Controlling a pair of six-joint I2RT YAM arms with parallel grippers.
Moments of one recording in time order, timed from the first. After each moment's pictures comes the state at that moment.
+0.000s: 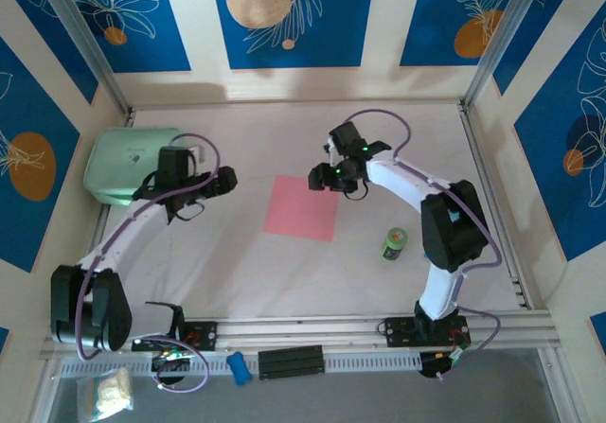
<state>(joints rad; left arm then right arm) -0.22 1.33 0.93 -0.42 0.19 -0.40 0.44 1.78 1.34 -0.63 -0.25 0.46</state>
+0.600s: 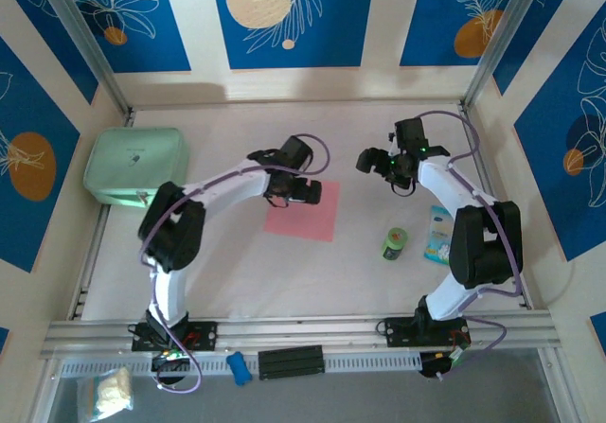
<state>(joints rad) -0.73 1.99 1.56 -0.73 -0.03 -0.46 0.14 1.62 1.17 -0.56 -0.21 0.47</state>
